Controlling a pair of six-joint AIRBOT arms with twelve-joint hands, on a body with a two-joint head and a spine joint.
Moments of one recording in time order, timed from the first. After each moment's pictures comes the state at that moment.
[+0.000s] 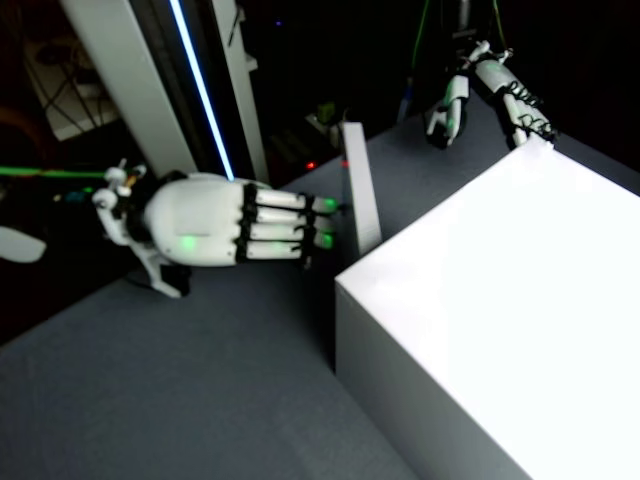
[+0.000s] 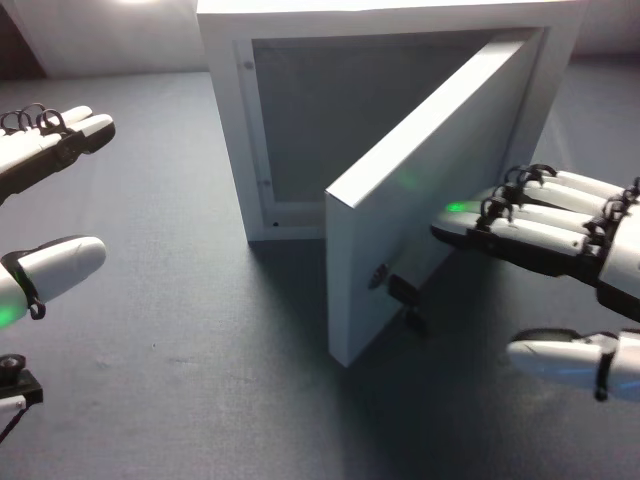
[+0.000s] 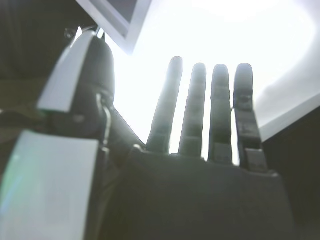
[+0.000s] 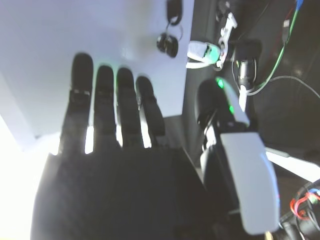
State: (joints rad) left arm 1.20 -0.93 1.13 -0.22 -1.49 0.40; right arm -0.91 -0.91 0.94 -0.17 1.09 -0.65
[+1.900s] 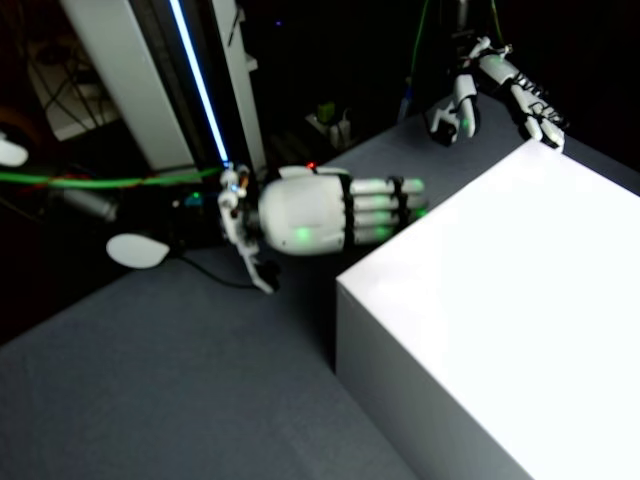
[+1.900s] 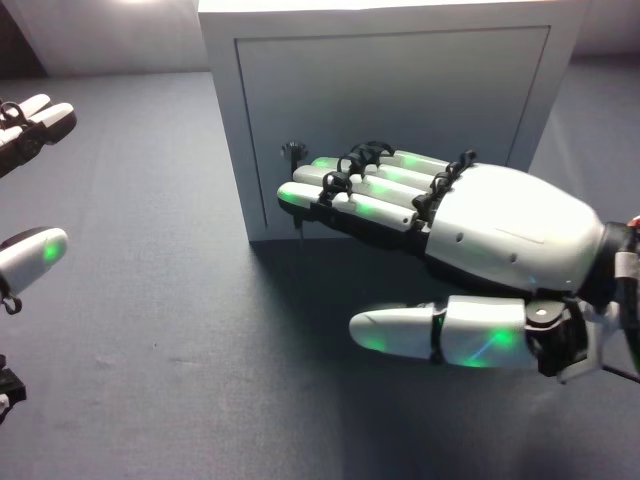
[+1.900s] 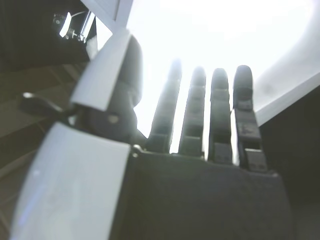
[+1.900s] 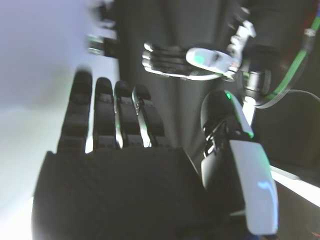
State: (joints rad) left arm 1.26 -0.93 1.12 -0.30 -1.57 0.40; right arm -0.66 -1.13 1.05 -0.26 0.89 -0.64
